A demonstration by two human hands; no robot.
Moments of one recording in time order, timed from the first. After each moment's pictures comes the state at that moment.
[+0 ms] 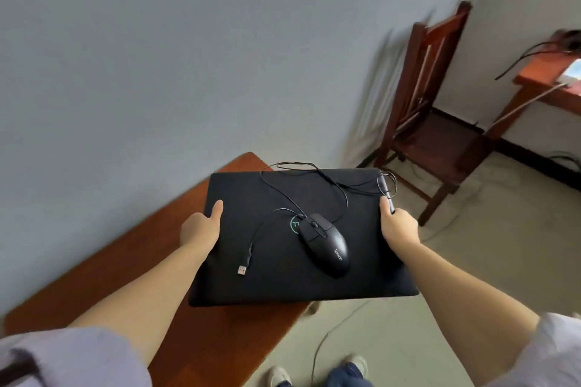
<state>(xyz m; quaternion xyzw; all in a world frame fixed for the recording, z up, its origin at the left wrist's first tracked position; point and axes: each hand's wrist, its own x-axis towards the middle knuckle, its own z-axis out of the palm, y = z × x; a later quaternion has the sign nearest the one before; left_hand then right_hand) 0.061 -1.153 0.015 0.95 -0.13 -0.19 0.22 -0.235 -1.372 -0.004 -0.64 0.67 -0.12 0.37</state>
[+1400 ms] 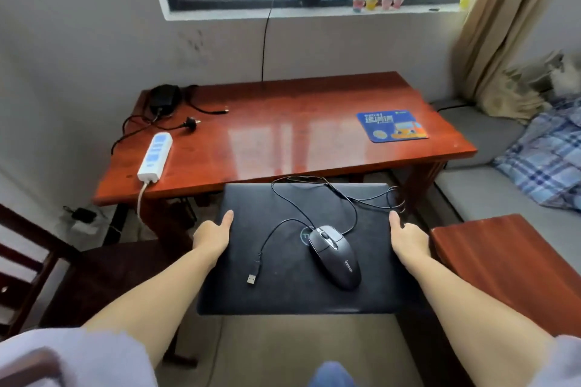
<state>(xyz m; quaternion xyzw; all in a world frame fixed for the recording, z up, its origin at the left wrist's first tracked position) -0.660 -2.004 0.021 0.74 -0.52 -0.38 0.17 -0.993 -1.863 0.020 -0.23 0.92 -0.24 0.22</state>
